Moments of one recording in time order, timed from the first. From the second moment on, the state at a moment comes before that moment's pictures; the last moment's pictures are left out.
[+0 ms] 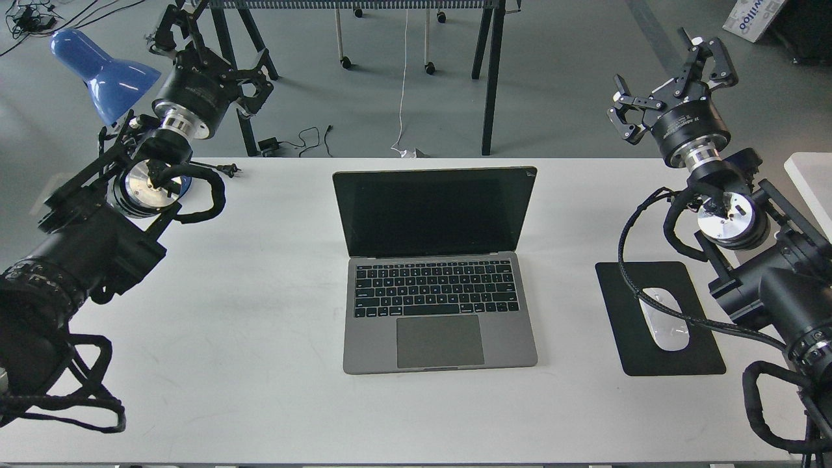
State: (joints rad) left arm -0.97 0.24 -0.72 -0.45 -0.17 -0.49 -0.29; right arm 0.76 -0.25 1.11 0.65 -0.17 0.36 0.22
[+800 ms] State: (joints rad) left arm -0.97 0.23 -0.71 -0.45 -0.17 -0.49 -0.29; right arm 0.87 -0.19 0.91 0.58 -0.18 0.31 0.23
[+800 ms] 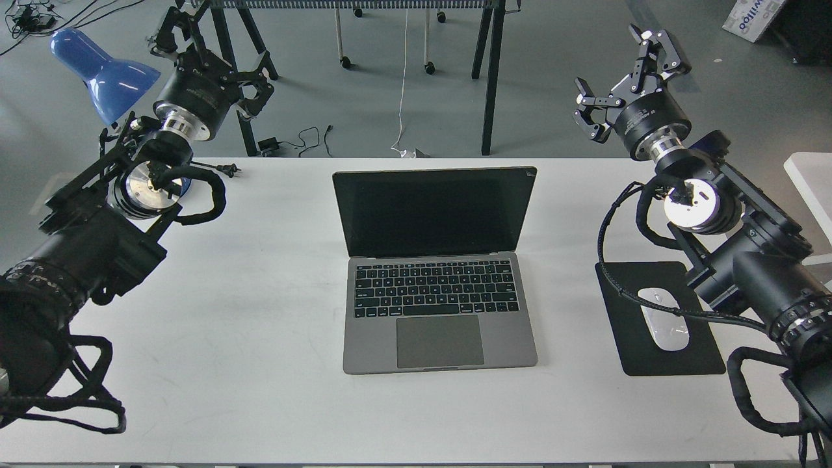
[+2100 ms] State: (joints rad) left arm -0.97 0.23 -0.71 -0.45 -0.17 -0.49 -0.29; right arm 0.69 -0.19 0.73 0.89 -0.17 0.29 0.21
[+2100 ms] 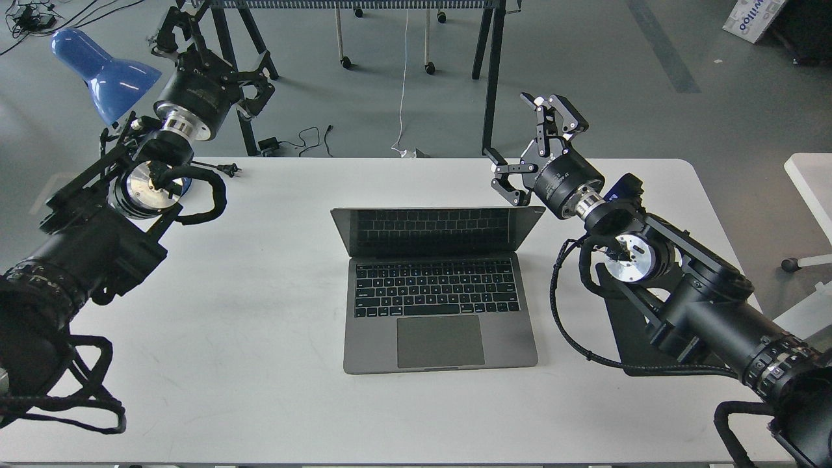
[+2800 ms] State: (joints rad) left arm -0.97 0.24 -0.71 -0.45 -0.17 -0.49 -0.29; right arm 0.48 -0.36 0.67 1.14 -0.18 0.29 0.21
